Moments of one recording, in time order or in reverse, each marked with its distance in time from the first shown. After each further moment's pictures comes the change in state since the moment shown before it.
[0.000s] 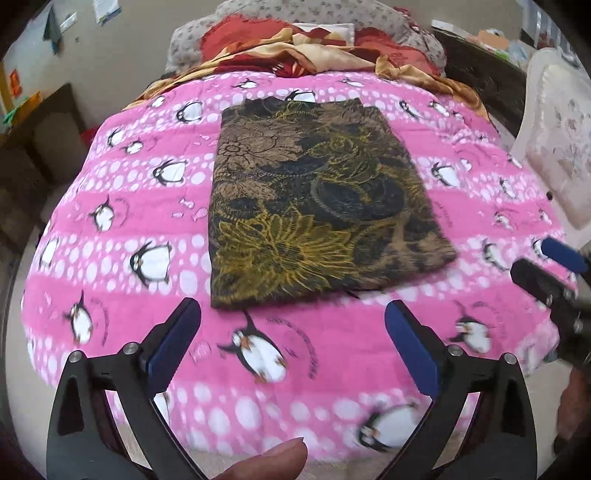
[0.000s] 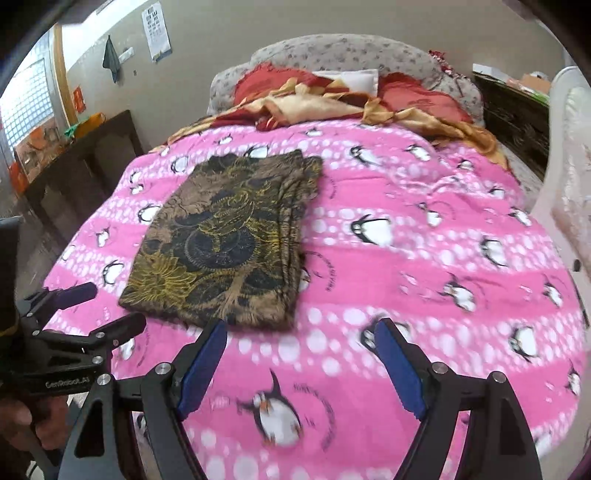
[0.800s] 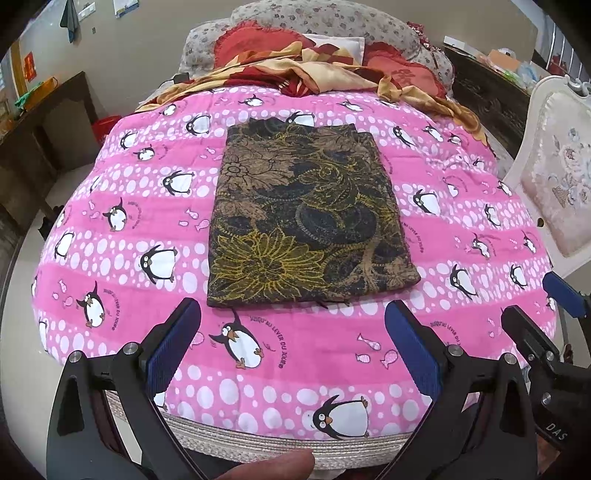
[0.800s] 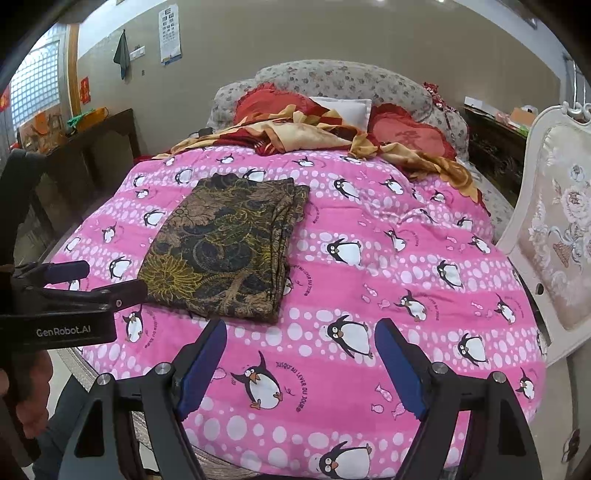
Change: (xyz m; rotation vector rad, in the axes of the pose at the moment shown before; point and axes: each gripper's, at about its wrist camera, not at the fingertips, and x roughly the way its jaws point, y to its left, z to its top) left arm -0.034 -0.015 0.014 -0.046 -0.014 0.012; right arm -0.050 0.008 -0.003 -0.066 -0.058 -0.052
